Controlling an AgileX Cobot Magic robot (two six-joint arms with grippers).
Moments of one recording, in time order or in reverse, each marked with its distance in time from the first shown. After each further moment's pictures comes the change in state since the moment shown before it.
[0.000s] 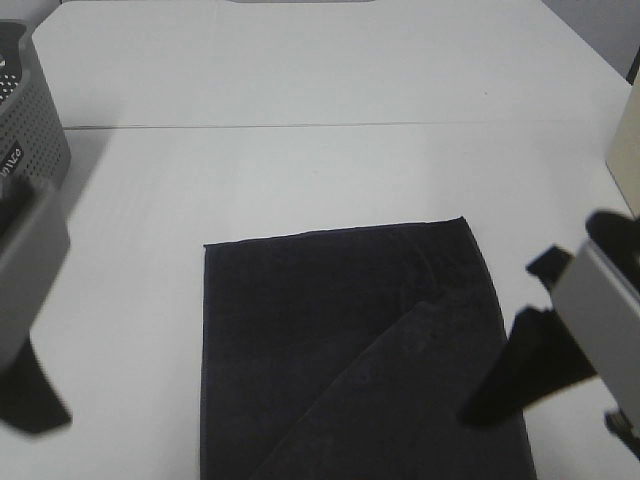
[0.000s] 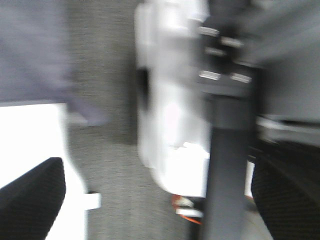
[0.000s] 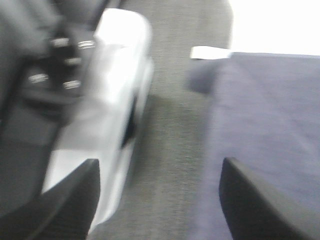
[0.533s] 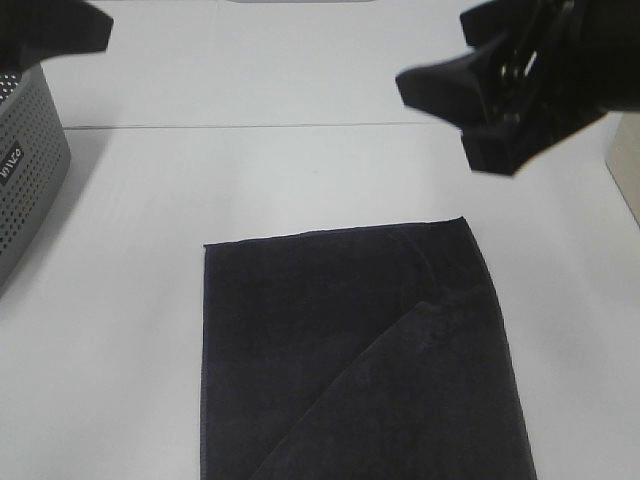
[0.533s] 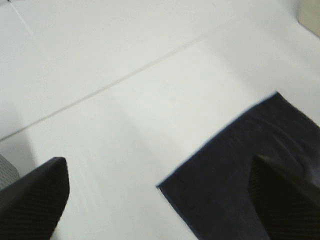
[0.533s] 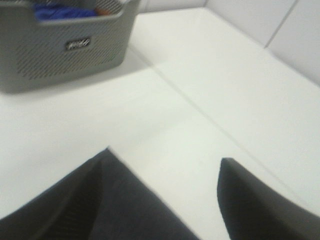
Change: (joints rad) left arm 0.428 0.021 -0.115 0.385 -0.713 -0.526; right arm 0.000 0.025 -0.100 -0.123 -0.881 0.557
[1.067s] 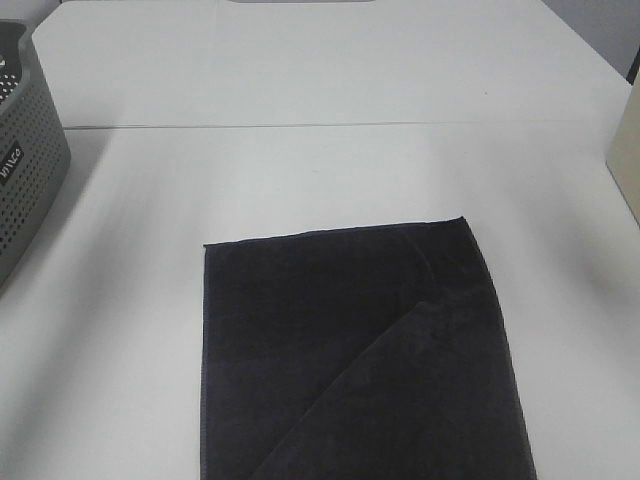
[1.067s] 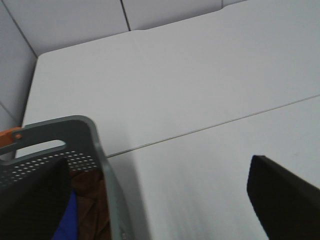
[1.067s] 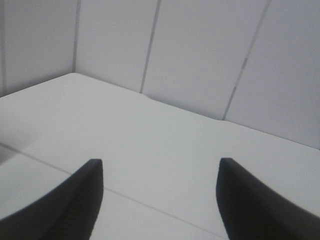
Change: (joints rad) left arm 0.302 0.176 -0.097 0.138 -0.197 -0.070; right arm -0.124 0.158 -0.151 0.452 -0.383 -0.309
